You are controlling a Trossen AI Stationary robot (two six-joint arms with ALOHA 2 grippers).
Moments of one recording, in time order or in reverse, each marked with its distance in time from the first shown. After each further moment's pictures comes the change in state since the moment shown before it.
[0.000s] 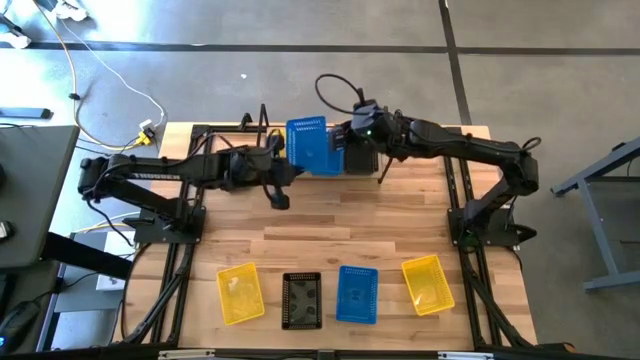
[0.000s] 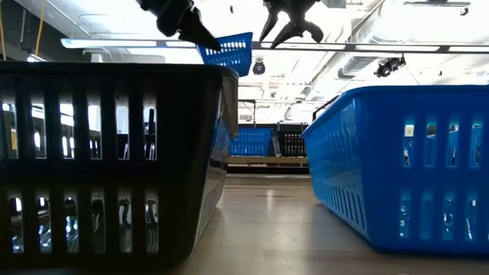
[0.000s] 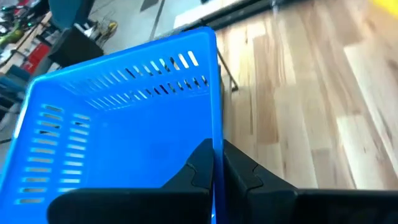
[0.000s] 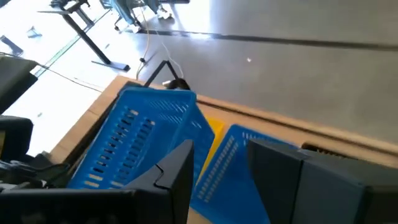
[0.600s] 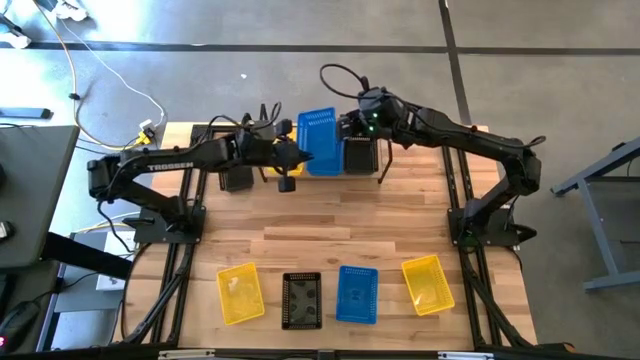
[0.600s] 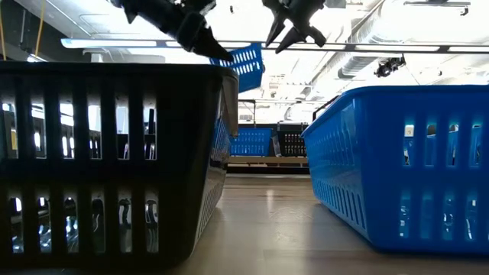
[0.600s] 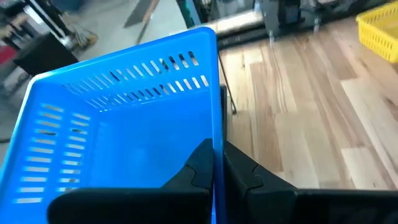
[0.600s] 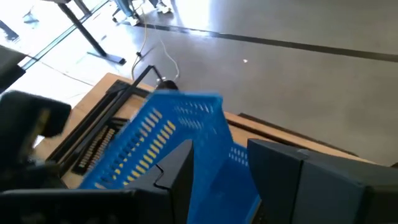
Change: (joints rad) left arm 0.222 0.087 0.000 0.152 0.329 0.000; right arm -0.113 -0.016 0.000 -0.003 -0.096 -0.112
